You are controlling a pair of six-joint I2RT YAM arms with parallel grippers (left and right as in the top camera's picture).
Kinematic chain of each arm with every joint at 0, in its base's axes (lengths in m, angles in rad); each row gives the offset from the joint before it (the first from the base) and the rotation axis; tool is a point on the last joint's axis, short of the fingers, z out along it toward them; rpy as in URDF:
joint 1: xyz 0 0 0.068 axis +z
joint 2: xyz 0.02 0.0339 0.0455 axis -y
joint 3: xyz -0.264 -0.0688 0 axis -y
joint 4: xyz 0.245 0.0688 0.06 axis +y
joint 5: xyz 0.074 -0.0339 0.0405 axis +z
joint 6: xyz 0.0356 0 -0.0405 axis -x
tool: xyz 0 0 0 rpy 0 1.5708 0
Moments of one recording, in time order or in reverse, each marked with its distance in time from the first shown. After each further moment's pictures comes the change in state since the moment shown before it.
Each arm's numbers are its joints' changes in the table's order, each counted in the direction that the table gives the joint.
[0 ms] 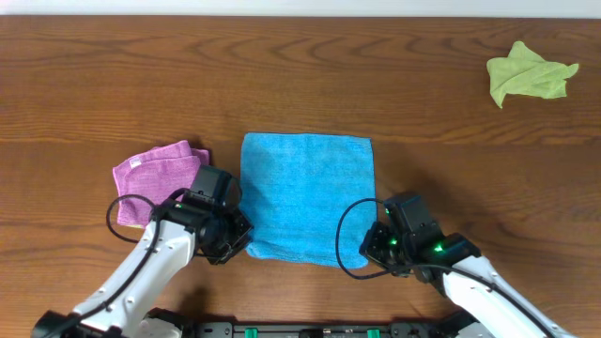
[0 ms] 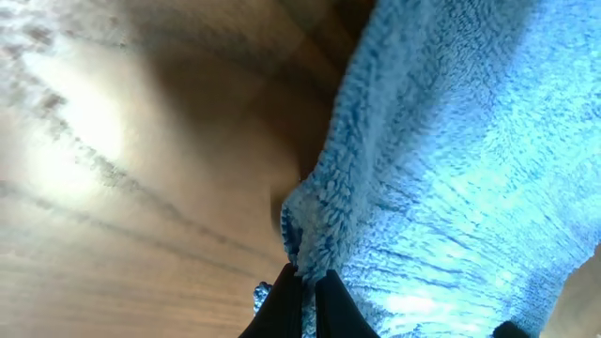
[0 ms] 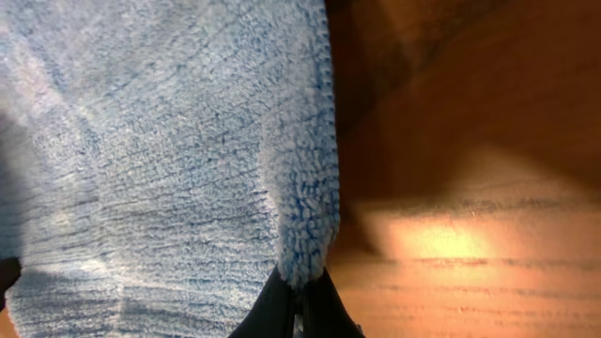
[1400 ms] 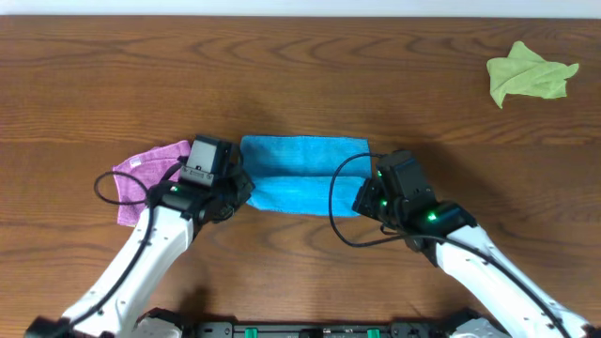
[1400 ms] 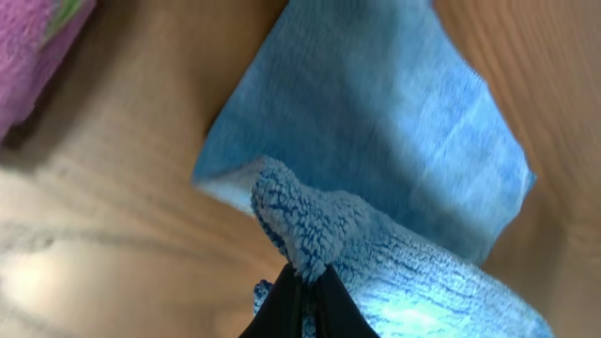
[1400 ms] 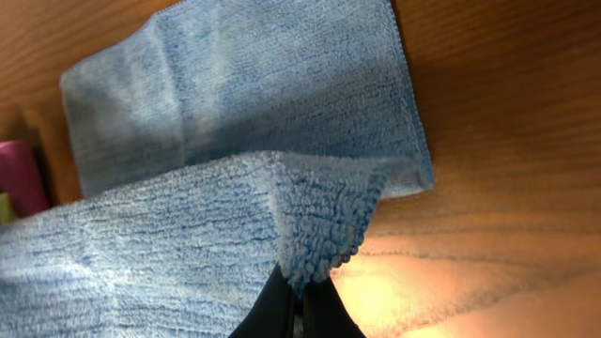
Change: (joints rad) left arm 0.000 -0.024 0.172 -0.147 0.192 0.001; right arm -0.003 -0.126 0.233 -0.091 -0.212 0.141
